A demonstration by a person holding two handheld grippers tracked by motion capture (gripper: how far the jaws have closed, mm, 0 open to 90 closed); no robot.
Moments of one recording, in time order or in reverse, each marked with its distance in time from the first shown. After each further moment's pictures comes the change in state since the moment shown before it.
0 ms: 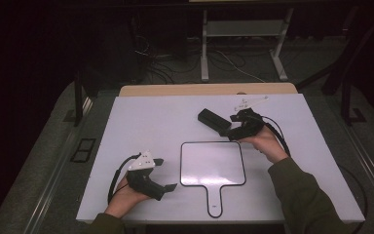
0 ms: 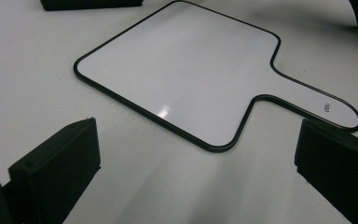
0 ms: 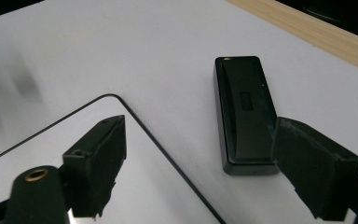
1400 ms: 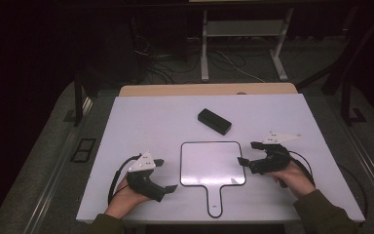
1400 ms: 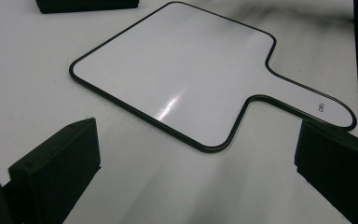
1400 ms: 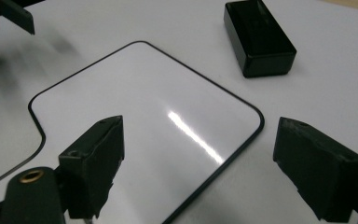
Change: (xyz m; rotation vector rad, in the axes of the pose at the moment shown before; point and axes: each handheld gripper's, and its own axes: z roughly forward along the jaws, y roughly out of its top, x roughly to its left) left arm -0.004 0.001 -0.002 -0.002 0.001 0.009; right arm 0.030 -0.094 -0.058 -0.082 -0.013 0.064
